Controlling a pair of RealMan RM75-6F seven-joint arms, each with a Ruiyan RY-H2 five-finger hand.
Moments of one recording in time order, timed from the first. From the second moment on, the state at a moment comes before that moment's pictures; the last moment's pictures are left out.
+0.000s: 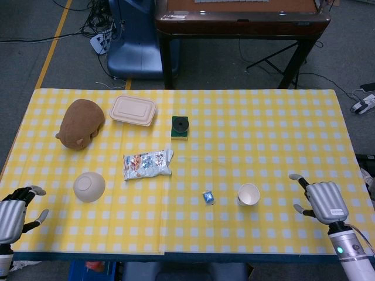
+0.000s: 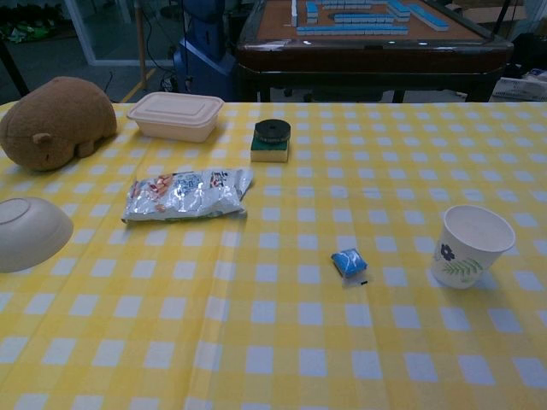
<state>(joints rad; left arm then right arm) -0.08 -1.12 -0.04 -1.64 1.52 1.53 0.13 0.18 -1.05 0.06 -1.81 -1.47 1.28 -0.26</state>
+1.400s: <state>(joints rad) -0.07 -1.09 -0.05 -1.65 1.51 1.54 0.06 0.58 -1.20 0.04 -1.99 -0.97 1.00 -0.86</state>
